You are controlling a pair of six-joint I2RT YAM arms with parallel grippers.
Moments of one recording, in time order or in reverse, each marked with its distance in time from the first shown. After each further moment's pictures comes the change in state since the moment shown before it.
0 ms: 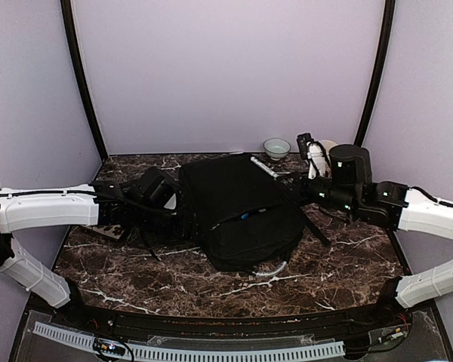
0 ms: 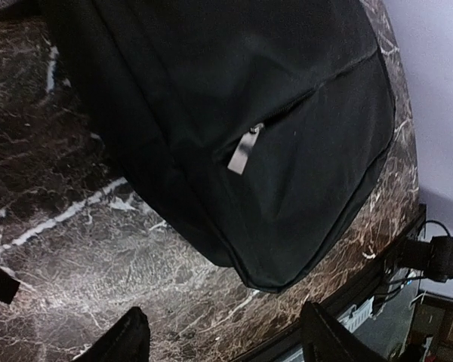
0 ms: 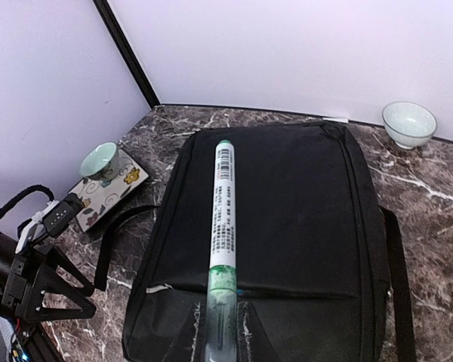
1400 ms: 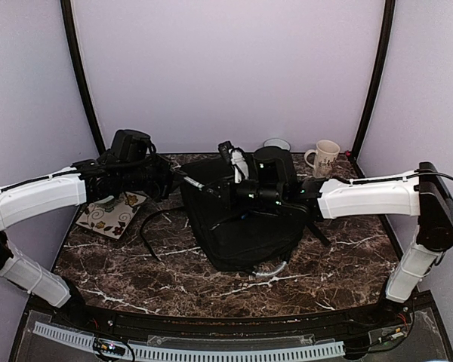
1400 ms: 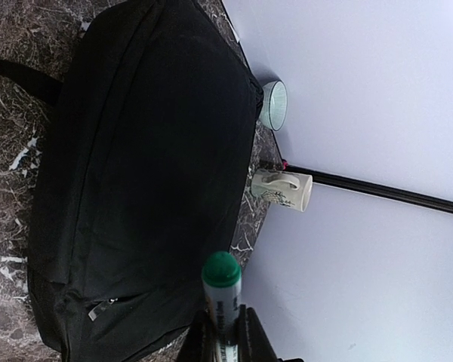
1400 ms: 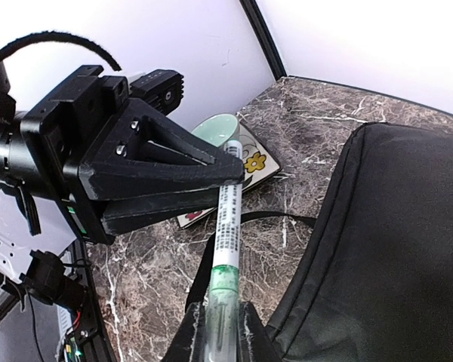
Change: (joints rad) left arm 0.209 -0.013 0.083 0.275 -0.056 -0.680; right arm 0.113 0.544 0.268 0.330 -0.315 0.045
